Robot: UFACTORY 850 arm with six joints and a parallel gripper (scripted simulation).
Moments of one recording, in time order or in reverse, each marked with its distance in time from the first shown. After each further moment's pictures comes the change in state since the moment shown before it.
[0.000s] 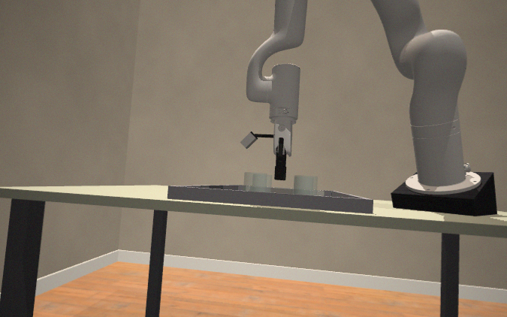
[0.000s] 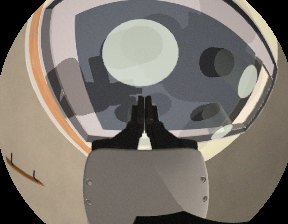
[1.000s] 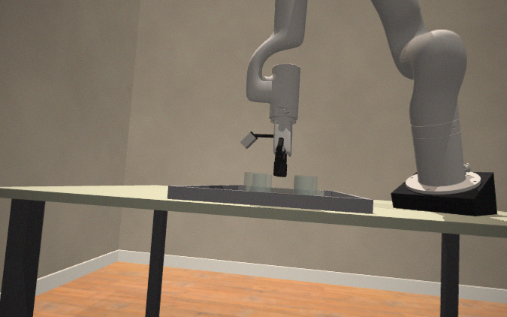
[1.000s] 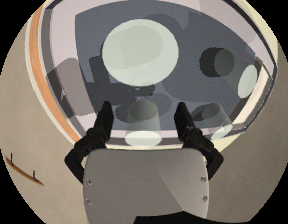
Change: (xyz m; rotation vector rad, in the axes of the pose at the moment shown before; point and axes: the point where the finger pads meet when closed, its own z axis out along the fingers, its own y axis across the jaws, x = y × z) arm 0.000 0.000 0.000 0.000 0.000 0.000
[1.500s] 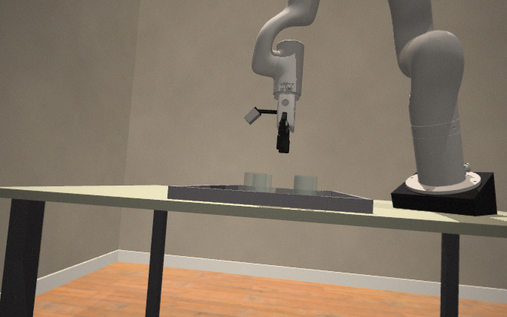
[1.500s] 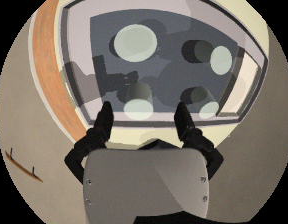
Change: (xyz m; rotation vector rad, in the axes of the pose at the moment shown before) arm -0.003 0.010 -0.074 0.004 0.016 -0.004
